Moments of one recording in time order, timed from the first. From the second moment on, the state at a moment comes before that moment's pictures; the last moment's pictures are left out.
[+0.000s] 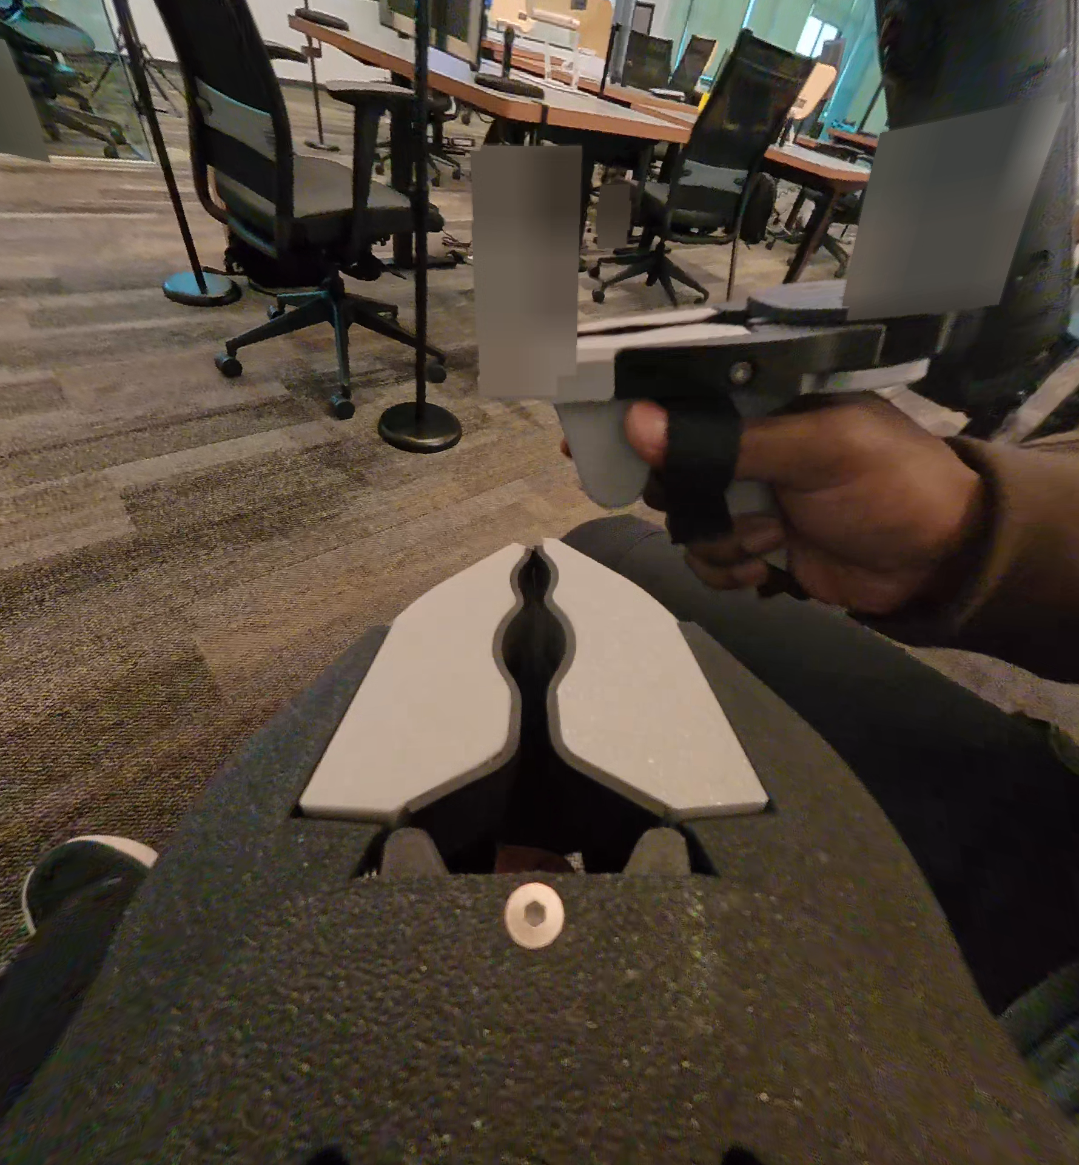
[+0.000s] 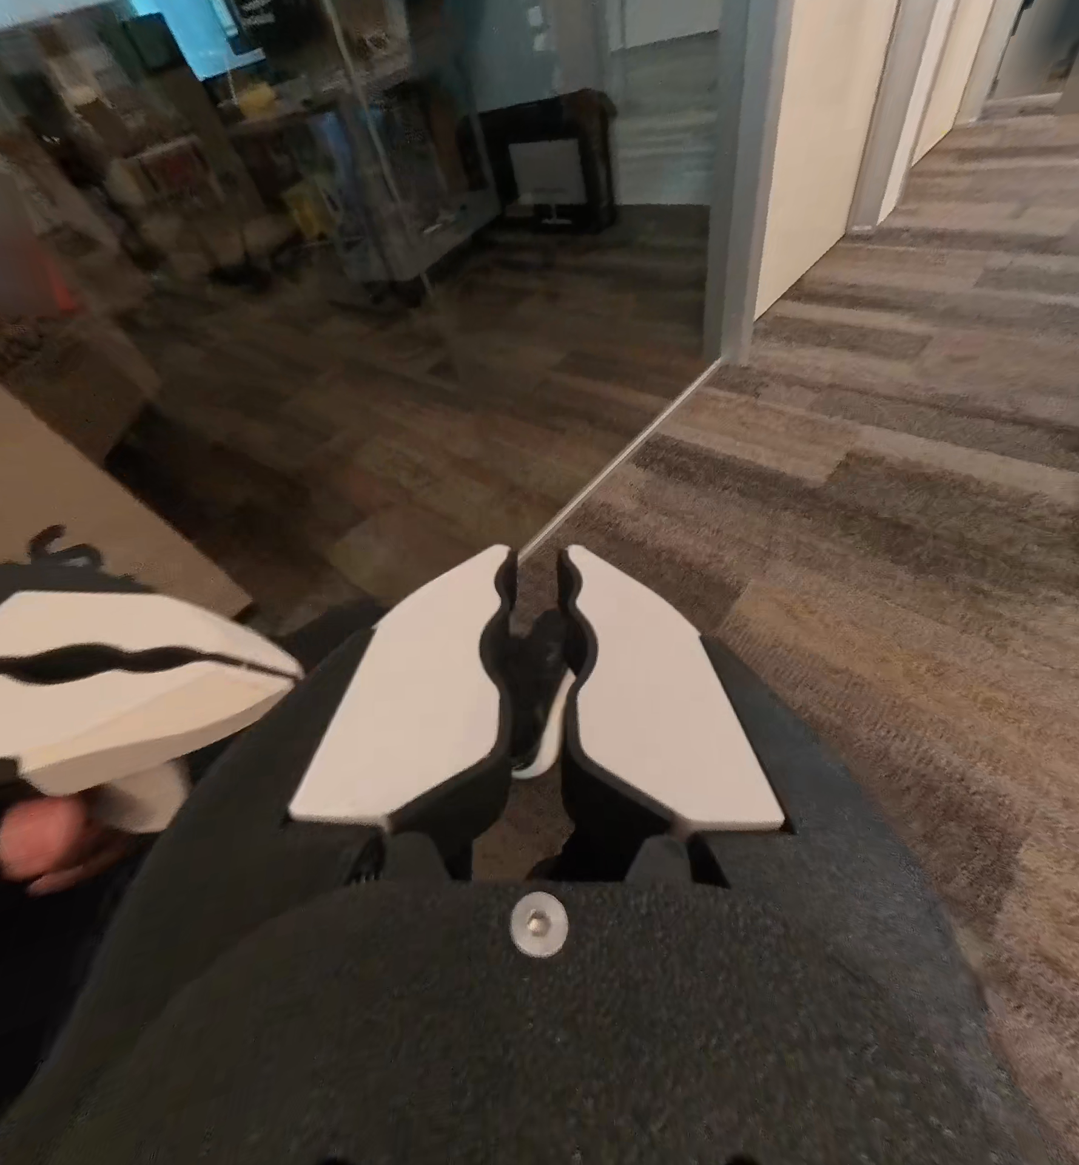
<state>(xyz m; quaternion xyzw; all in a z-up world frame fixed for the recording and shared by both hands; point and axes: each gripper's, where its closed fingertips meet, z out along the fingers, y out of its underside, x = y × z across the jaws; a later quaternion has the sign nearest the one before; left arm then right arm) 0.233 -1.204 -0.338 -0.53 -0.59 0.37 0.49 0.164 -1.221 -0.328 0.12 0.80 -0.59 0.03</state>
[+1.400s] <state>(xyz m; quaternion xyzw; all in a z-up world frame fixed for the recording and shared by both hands) -0.408 -0.980 -0.218 -0.78 -0.08 0.28 0.56 -0.508 -0.927 -0.272 0.52 0.54 -0.56 -0.35</state>
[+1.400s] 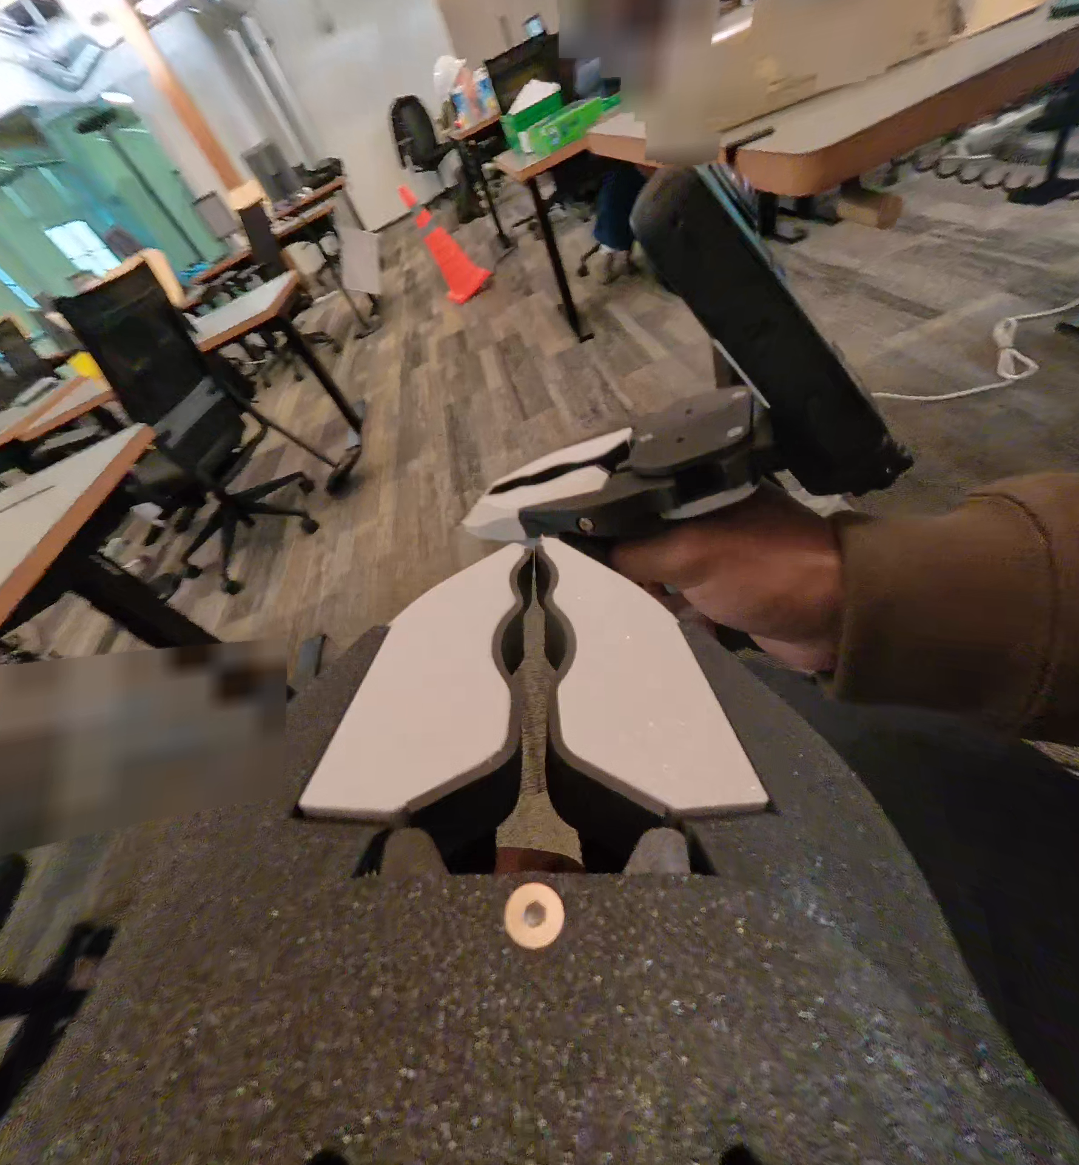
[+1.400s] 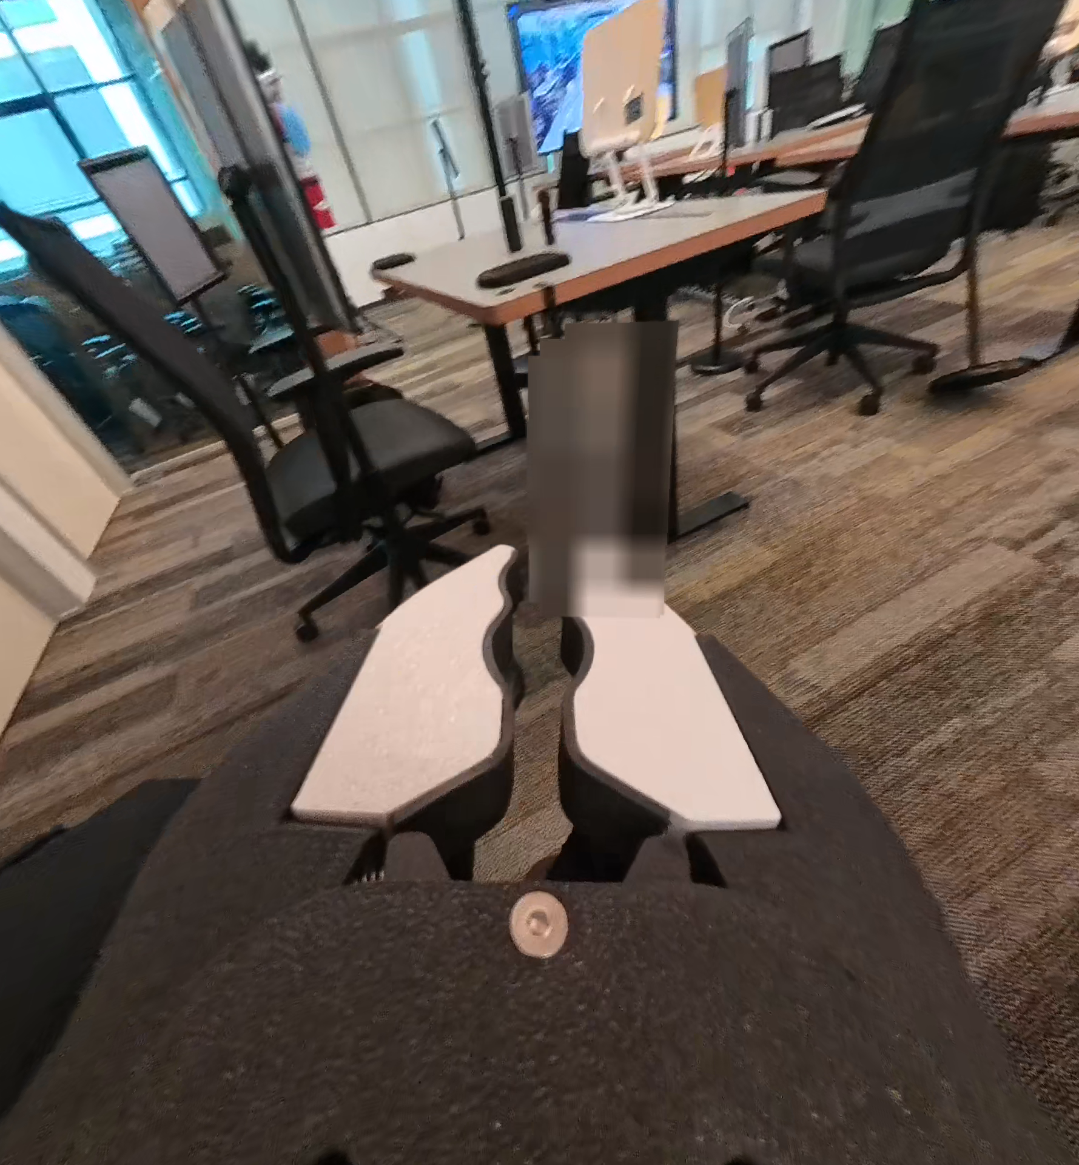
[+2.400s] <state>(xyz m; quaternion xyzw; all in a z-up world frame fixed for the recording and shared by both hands) -0.677 -0.662 -0.431 -0.84 0.00 -0.07 0.54 -0.751 -0.532 -0.590 0.69 0.54 -0.36 -0.30</state>
